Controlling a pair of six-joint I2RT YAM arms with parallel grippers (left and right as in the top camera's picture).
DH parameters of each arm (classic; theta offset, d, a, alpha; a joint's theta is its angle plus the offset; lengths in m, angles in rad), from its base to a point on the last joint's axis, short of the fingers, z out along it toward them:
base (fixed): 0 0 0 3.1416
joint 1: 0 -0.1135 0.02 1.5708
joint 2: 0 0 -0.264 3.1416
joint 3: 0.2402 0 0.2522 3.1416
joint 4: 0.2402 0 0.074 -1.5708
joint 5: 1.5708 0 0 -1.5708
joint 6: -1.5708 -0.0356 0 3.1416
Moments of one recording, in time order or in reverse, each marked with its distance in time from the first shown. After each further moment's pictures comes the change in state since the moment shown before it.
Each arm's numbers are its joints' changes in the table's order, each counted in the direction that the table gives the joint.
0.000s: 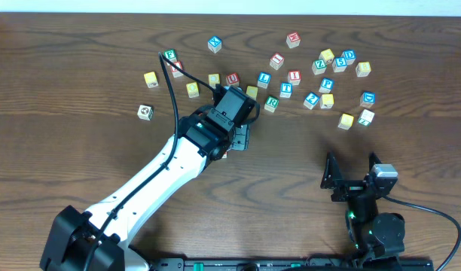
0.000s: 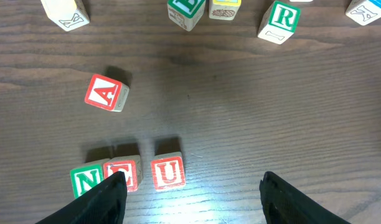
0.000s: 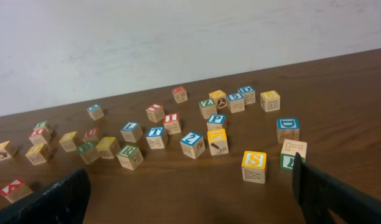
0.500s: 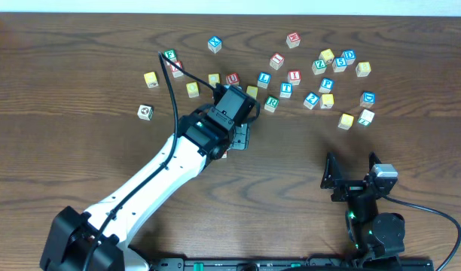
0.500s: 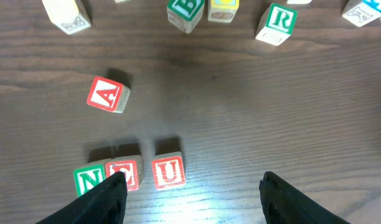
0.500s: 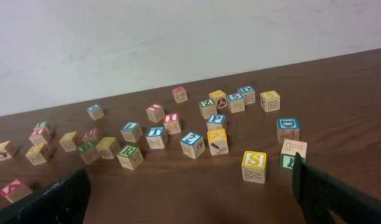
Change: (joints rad) left arm 0.000 0.000 0.027 0.027 0.000 -0.008; right arm 0.000 0.000 0.000 0.000 0.000 0.000
